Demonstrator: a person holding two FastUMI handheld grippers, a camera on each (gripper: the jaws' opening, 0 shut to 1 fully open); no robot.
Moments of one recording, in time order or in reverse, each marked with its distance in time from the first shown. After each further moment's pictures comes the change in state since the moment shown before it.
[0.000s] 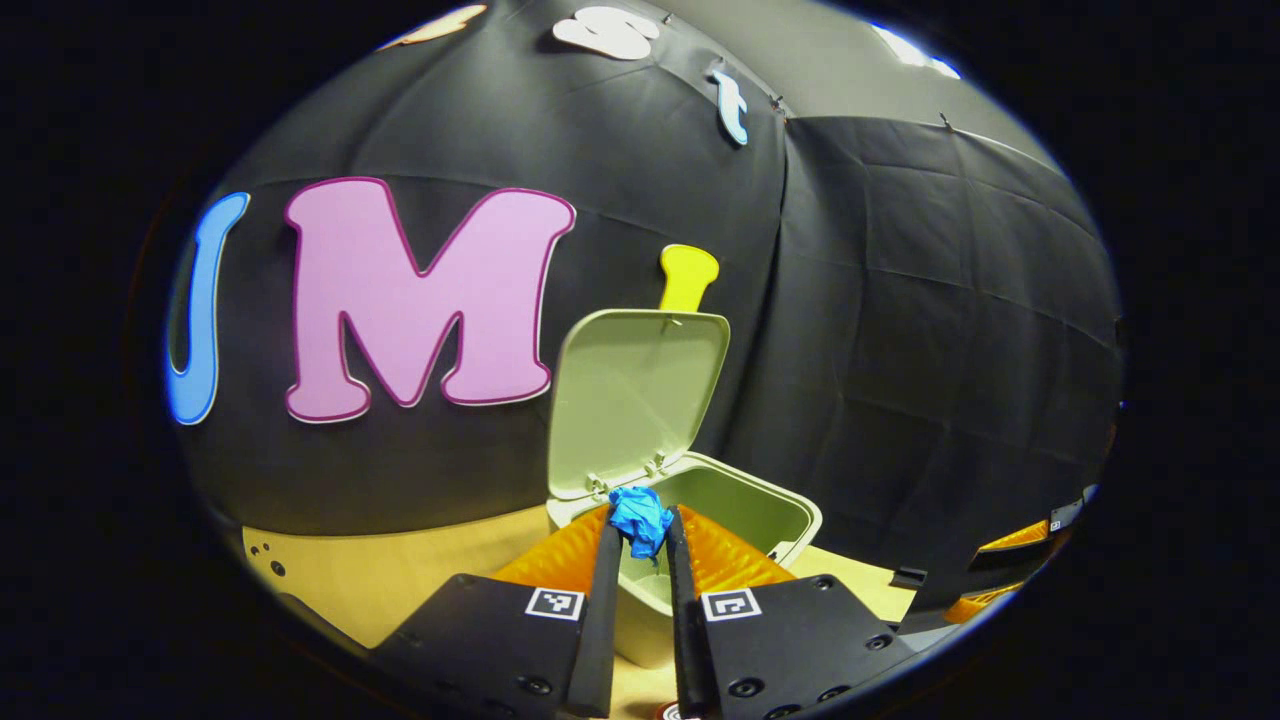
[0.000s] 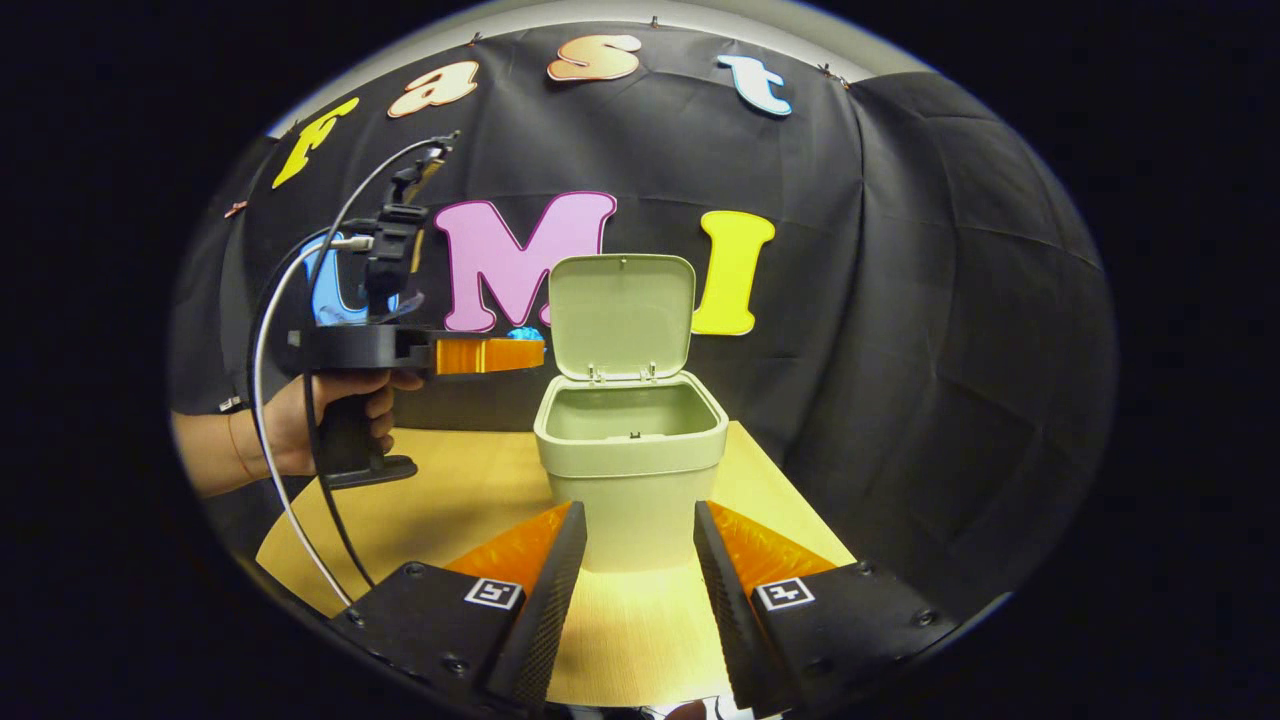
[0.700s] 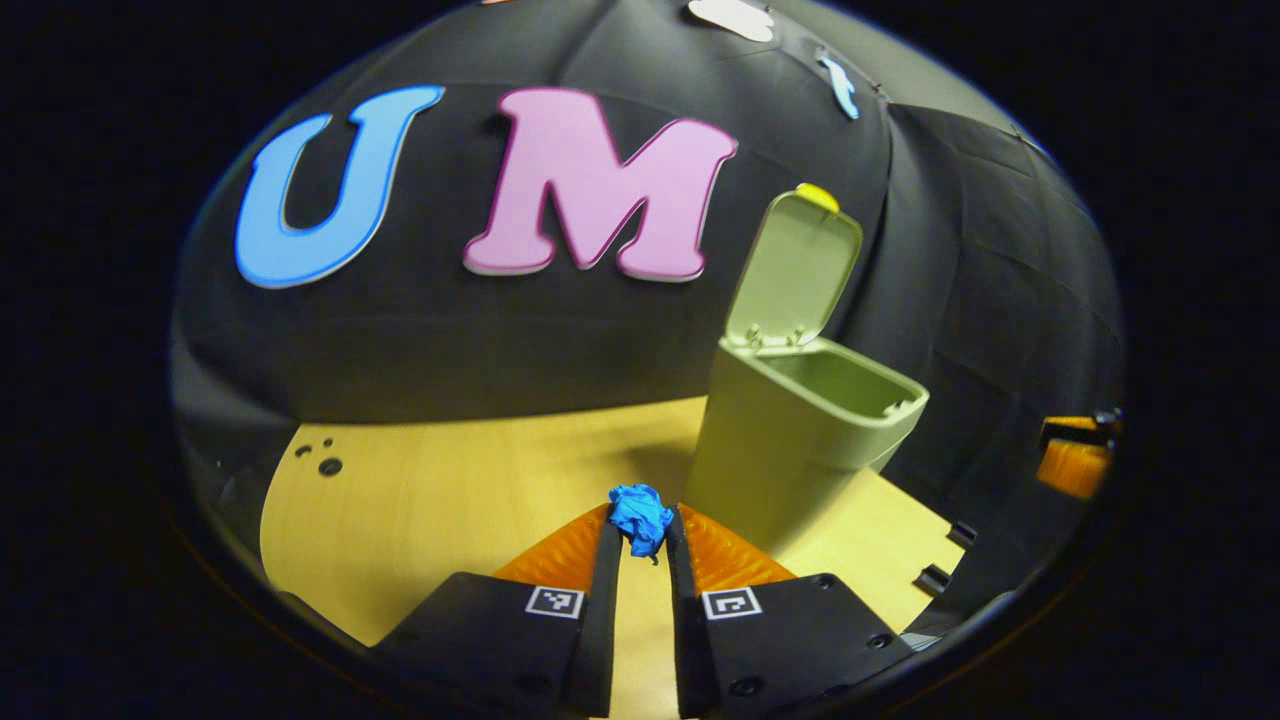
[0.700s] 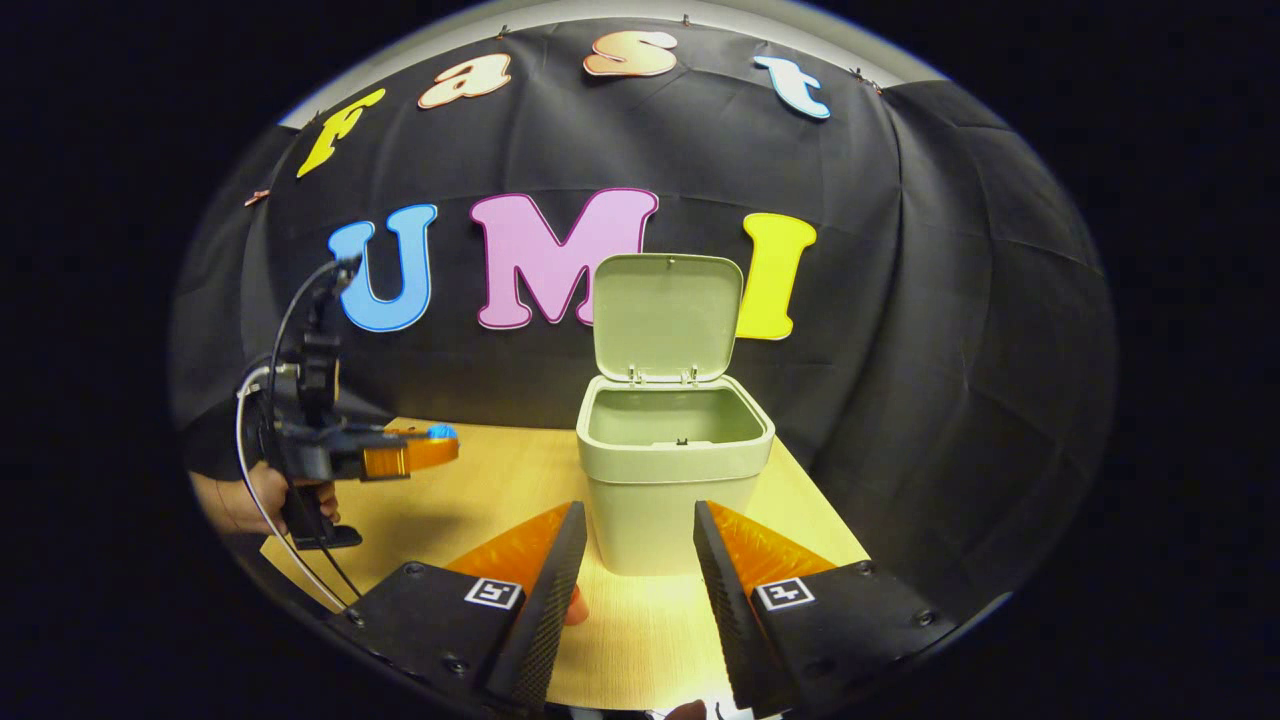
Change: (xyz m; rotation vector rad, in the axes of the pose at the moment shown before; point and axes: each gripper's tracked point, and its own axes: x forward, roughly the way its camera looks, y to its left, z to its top) left arm -0.108 0.091 -0.090 -0.119 0.085 0.228; right arm 0.009 0.035 0.005 -0.030 0.004 0.079
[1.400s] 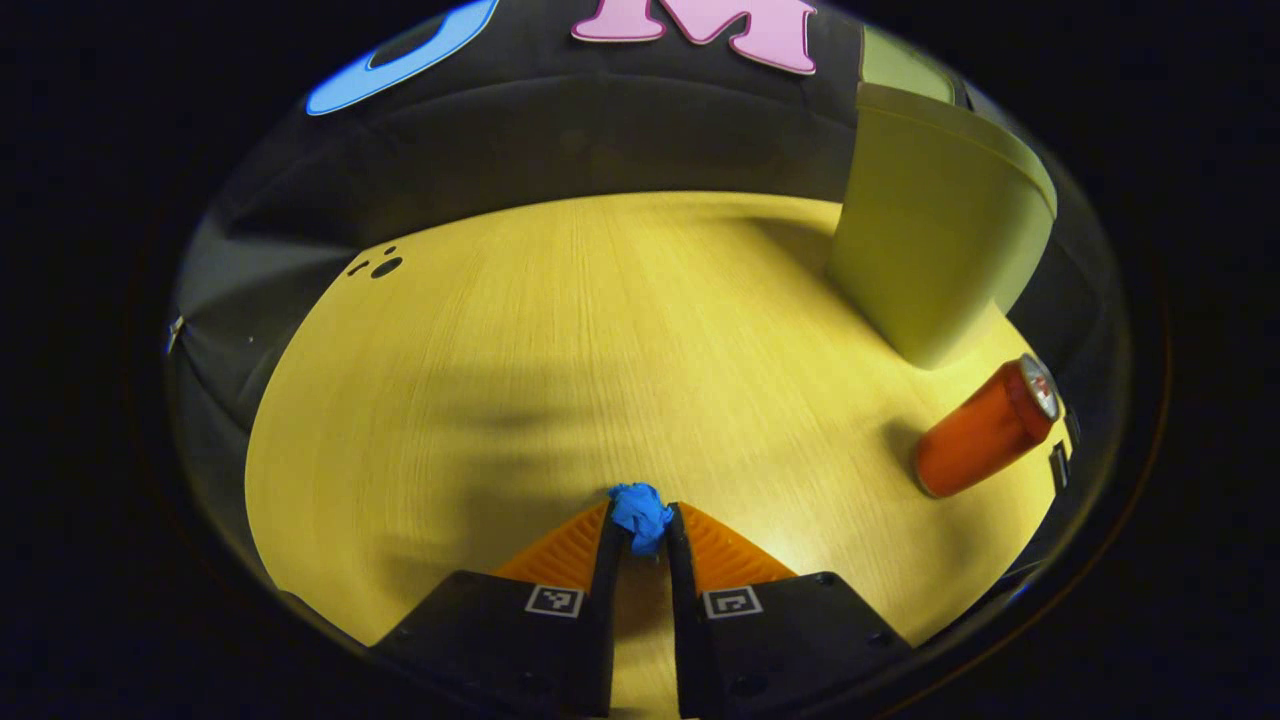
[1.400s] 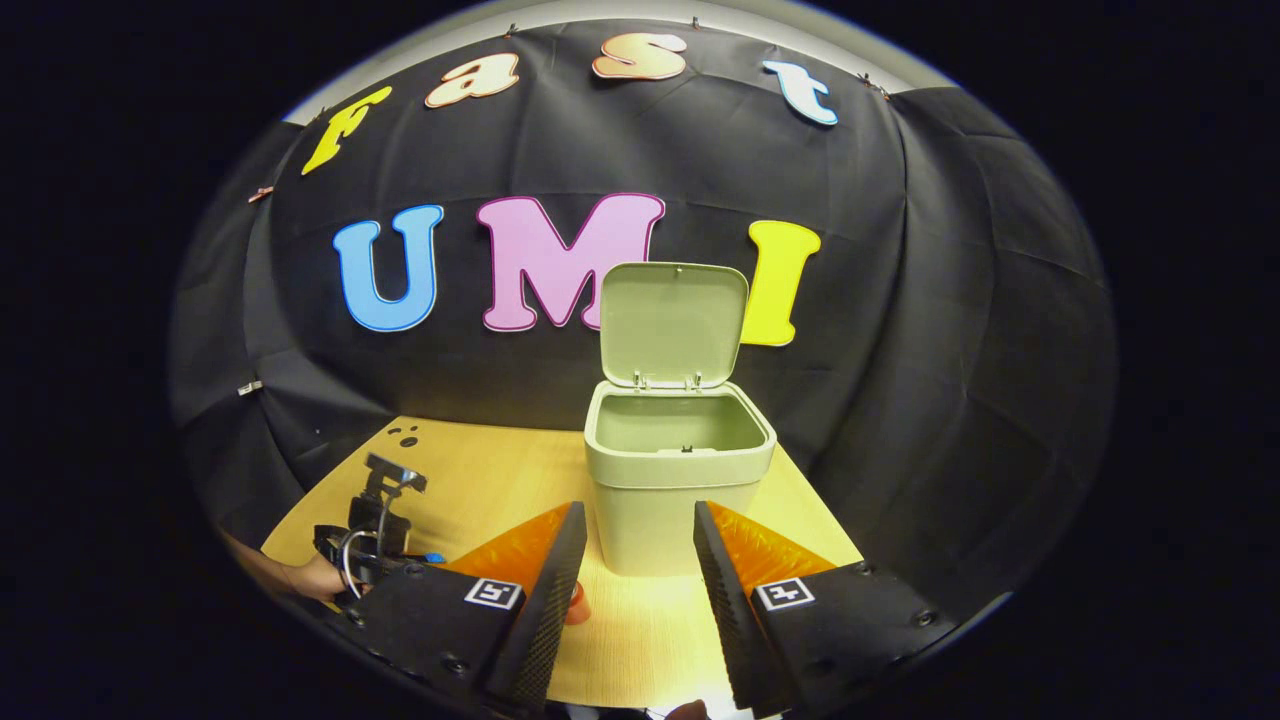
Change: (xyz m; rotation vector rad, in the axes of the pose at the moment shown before) left arm -0.025 0.106 -0.271 -0.085 0.458 0.262; right arm -0.007 0.010 0.009 -0.021 0.000 0.007
